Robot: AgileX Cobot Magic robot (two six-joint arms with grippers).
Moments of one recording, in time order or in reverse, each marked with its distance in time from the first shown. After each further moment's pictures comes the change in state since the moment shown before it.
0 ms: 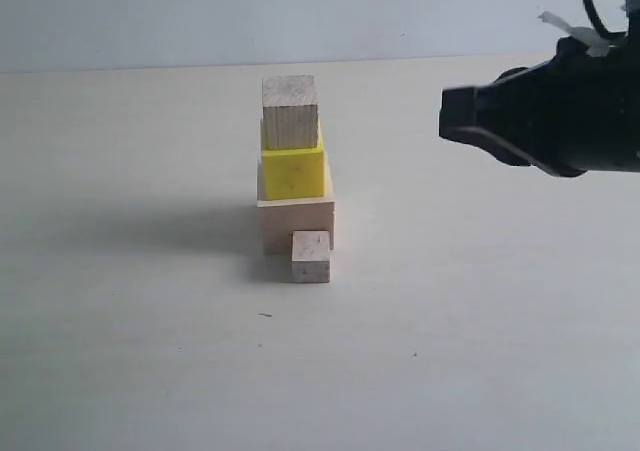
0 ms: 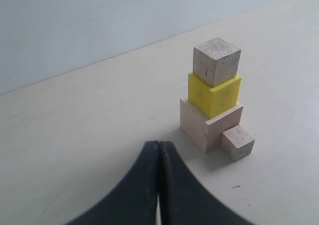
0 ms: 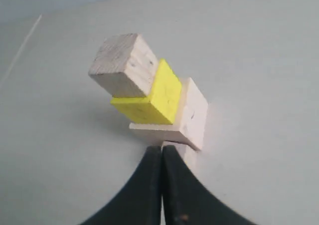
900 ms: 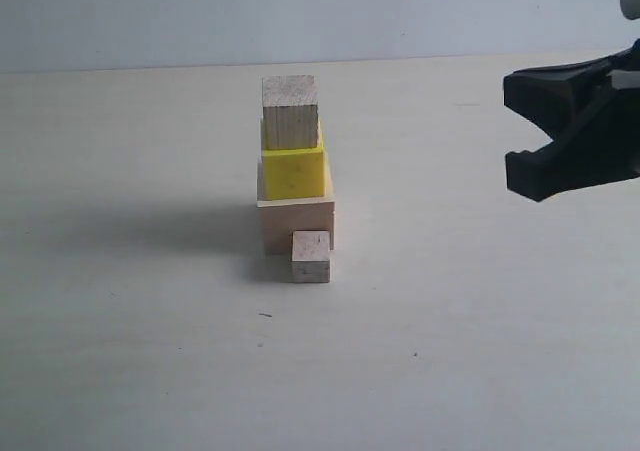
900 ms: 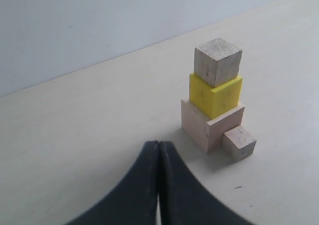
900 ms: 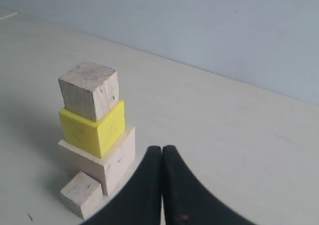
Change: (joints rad) left arm 0.000 0.000 0.000 0.008 0.000 0.000; right arm 0.000 -0.161 0.150 -0.050 -0.246 -0.497
